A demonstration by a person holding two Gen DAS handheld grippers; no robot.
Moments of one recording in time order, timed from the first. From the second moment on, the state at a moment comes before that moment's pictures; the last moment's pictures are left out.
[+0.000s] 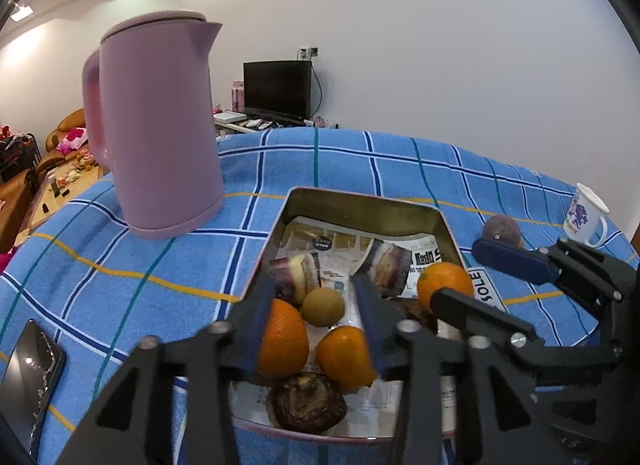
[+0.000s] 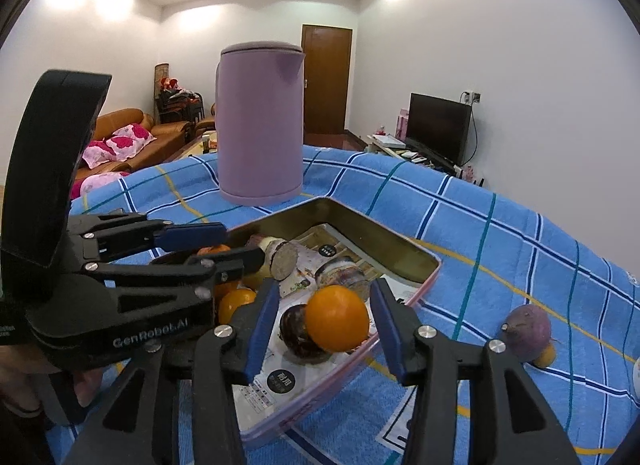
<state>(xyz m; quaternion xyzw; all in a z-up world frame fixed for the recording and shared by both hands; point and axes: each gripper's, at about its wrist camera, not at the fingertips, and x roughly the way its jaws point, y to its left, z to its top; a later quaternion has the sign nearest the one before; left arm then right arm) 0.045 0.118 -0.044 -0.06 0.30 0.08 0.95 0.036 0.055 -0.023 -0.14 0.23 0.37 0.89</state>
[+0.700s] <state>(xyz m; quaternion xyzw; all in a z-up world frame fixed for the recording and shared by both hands) 0.075 0.015 -0.004 -0.05 0.27 -0.02 0.96 0.129 -0.100 -0.018 -0.09 0.32 0.14 0.93</state>
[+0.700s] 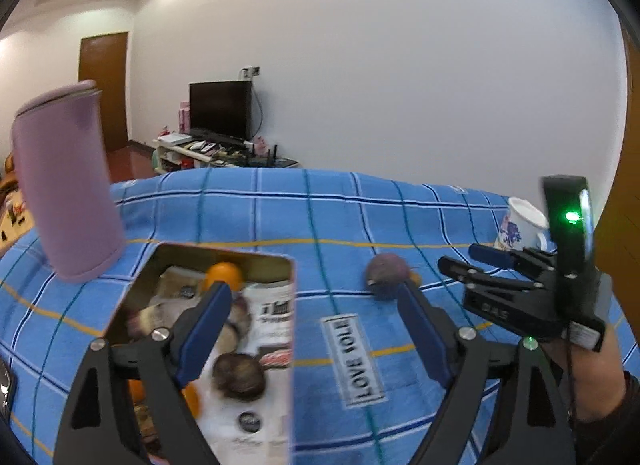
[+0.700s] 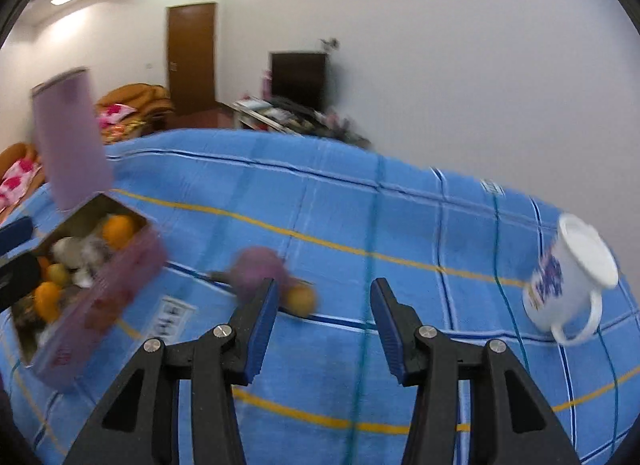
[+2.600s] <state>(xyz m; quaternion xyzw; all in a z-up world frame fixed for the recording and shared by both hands) 0.210 -0.075 -0.067 -0.02 0.39 -0.04 0.92 0.151 -0.162 -0.044 -0.02 0.36 0.13 0.92</state>
